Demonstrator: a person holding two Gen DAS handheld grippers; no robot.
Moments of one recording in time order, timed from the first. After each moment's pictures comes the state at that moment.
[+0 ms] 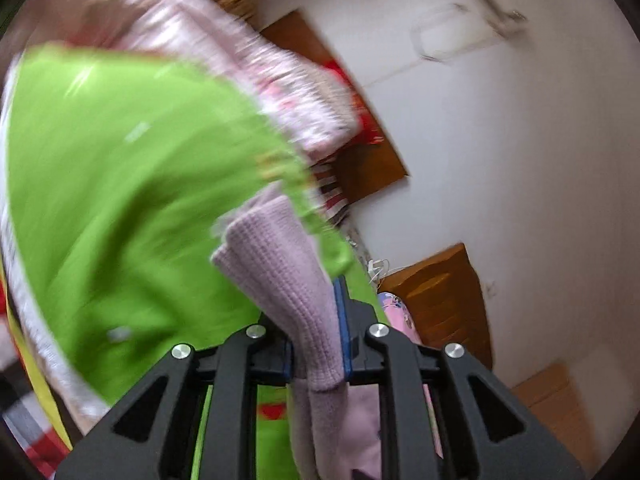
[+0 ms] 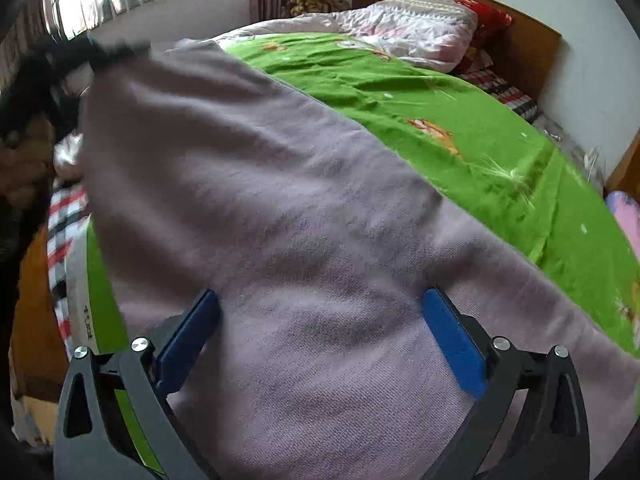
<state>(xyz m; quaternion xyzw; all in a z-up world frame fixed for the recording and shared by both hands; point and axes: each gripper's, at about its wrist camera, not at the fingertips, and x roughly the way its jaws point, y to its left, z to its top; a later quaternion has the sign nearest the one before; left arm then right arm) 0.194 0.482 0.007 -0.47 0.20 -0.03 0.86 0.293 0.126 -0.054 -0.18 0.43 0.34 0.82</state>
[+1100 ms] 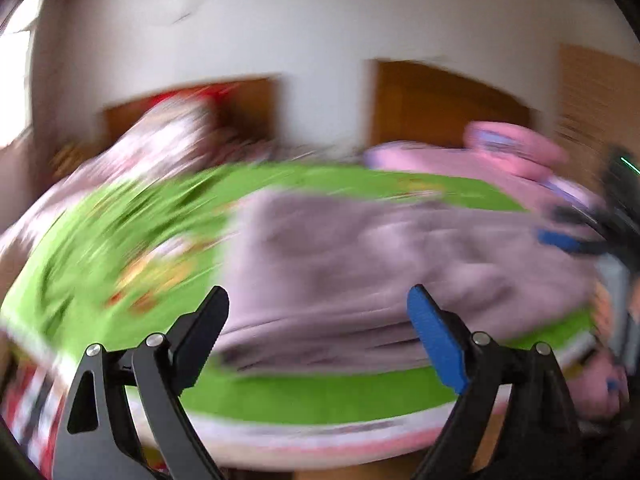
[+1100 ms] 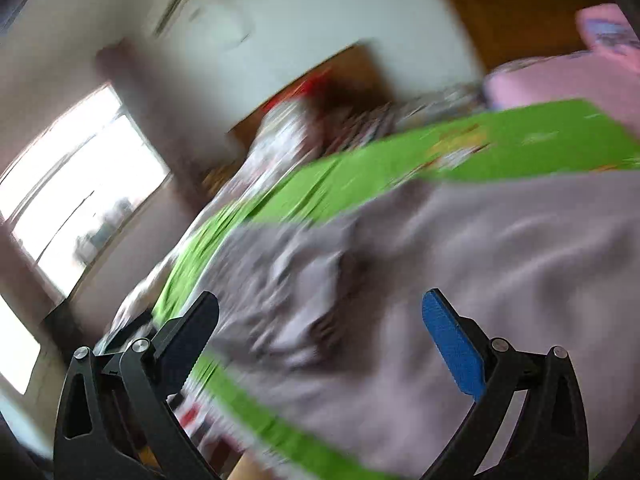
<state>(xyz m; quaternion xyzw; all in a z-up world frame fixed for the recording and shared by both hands) 0.122 0.151 0.004 0.00 0.28 -0.07 0.96 0.174 -0.197 -0.003 0.20 0.33 0.26 0.88</state>
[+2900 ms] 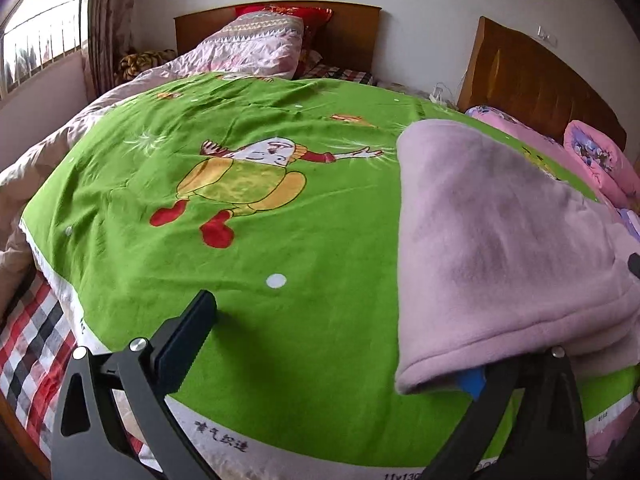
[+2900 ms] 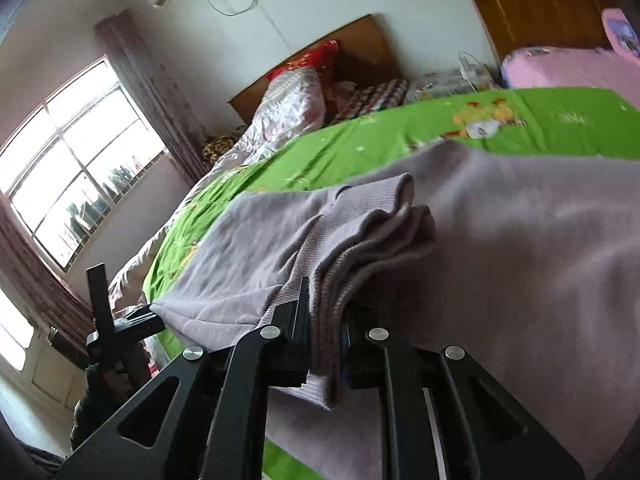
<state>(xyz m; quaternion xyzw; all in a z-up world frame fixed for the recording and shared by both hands) 0.191 0.235 -0.060 -0.06 0.39 0.03 0.92 0.201 -0.166 -0.027 0.18 0.36 0.26 0.88</state>
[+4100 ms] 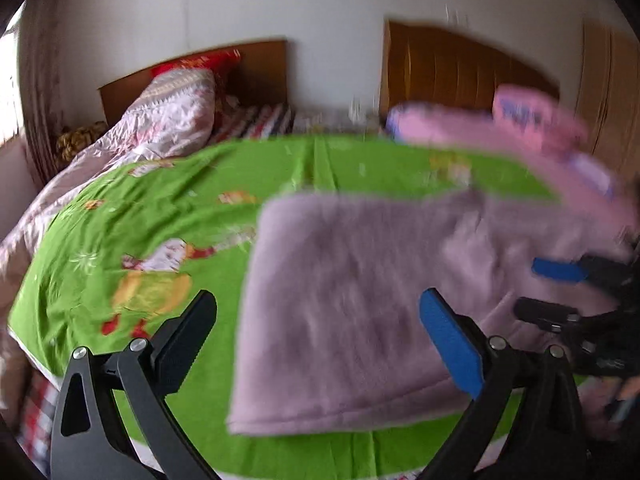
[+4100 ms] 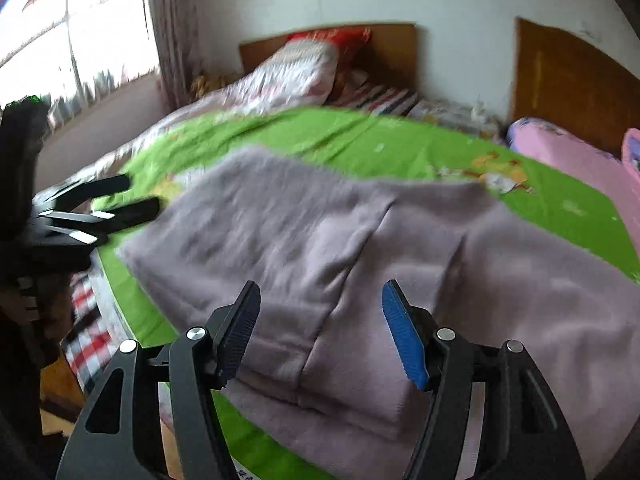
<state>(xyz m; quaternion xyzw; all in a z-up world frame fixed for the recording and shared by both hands) 0.189 0.135 -0.001 0.06 0.35 -0.08 0.93 0.192 -0.096 -0.022 -0.05 0.38 0.22 0.90</state>
